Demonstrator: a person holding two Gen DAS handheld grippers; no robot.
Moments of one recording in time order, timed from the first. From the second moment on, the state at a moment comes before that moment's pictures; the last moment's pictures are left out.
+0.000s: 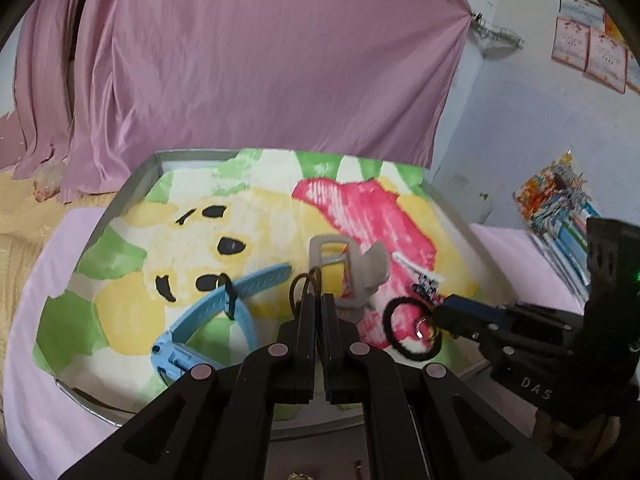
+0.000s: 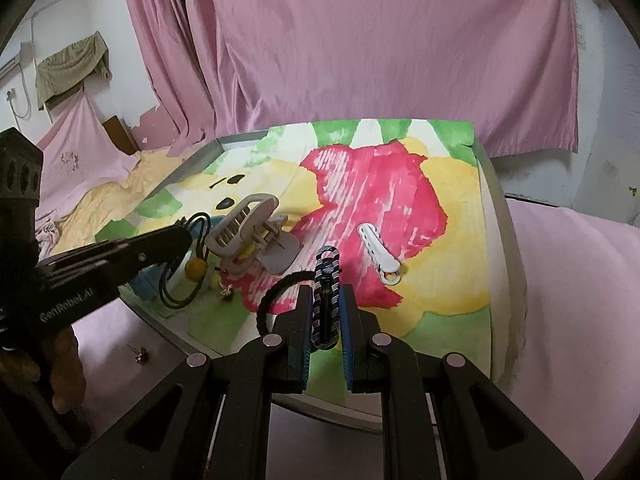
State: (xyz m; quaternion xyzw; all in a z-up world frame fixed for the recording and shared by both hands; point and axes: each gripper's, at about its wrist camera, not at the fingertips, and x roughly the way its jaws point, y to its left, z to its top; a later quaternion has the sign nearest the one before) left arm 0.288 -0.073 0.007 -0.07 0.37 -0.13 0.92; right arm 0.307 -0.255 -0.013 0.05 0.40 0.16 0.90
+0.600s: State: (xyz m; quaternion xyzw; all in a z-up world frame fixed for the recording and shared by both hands) left arm 0.248 -0.062 0.031 -0.07 0.29 -0.10 0.95; right arm 0.262 -0.271 0.017 0.07 0.31 0.12 0.94
